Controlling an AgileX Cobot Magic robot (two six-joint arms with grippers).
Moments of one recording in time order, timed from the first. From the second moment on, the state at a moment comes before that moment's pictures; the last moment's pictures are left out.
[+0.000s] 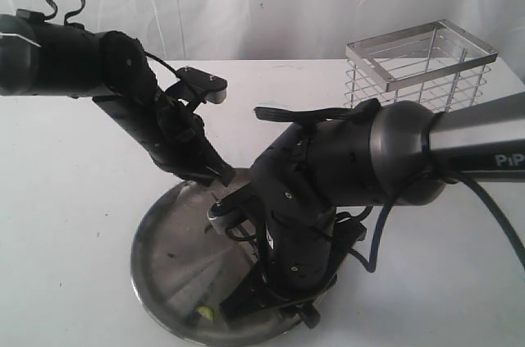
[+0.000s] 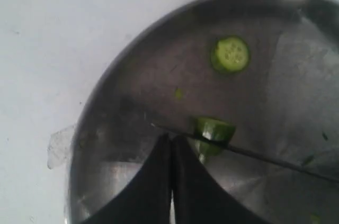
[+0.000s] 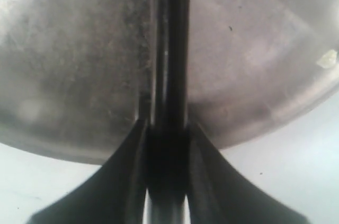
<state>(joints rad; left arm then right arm) -0.41 1.88 -1.28 -0.33 0.65 0.42 0.88 1.83 -1.08 -0.09 0.86 0.33</state>
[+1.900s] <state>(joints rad) -0.41 1.91 -1.15 -0.69 0.52 0.63 0.88 1.83 -1.15 0.01 1.04 0.24</state>
